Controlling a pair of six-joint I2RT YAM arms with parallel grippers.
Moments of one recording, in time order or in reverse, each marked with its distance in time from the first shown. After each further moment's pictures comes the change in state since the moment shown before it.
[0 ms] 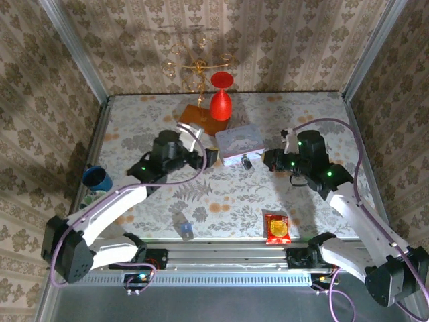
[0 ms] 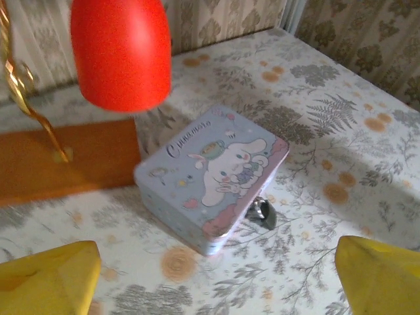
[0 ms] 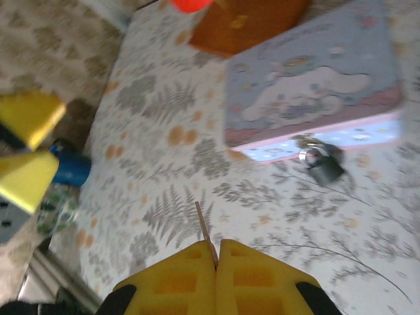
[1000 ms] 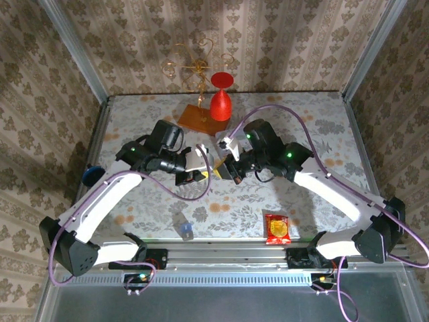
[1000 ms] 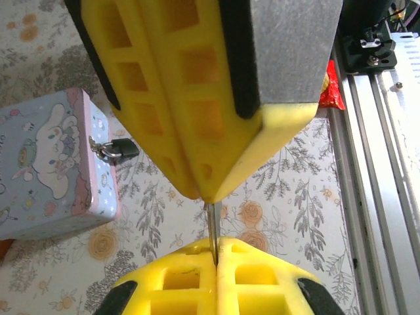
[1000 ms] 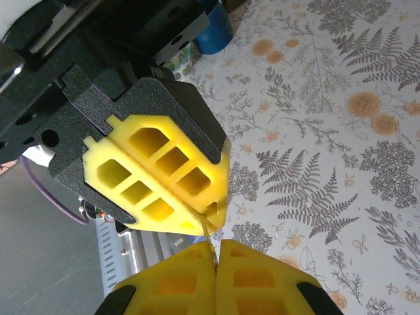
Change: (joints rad) left arm 0.057 0.026 0.368 -0.843 0.542 0.985; right arm 0.418 0.341 0.384 -0.122 -0.200 -0.473
